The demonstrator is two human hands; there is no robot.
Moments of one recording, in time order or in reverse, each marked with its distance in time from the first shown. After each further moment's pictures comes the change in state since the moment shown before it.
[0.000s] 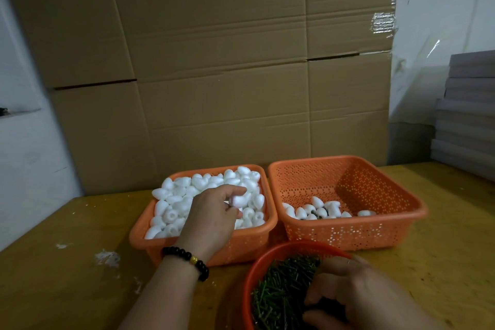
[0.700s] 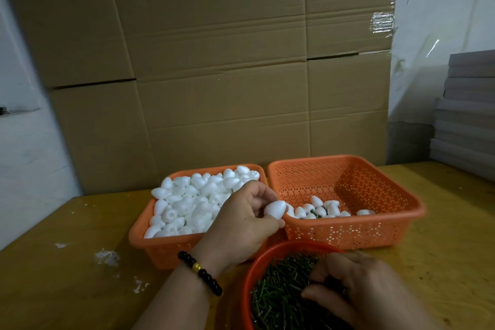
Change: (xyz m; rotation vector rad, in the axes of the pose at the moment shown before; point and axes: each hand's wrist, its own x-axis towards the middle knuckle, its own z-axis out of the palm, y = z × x) left_hand -0.021 0.037 0.014 -0.499 -0.266 0.033; right_hand -0.014 0.030 -0.020 0.044 0.367 0.171
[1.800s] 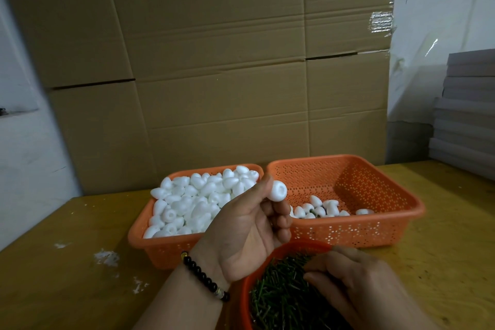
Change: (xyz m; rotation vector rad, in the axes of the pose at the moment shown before) left_hand -0.002 0.018 0.008 -0.883 -0.197 -0.304; right_hand 0.000 -0.002 0.003 0.021 0.125 -0.031
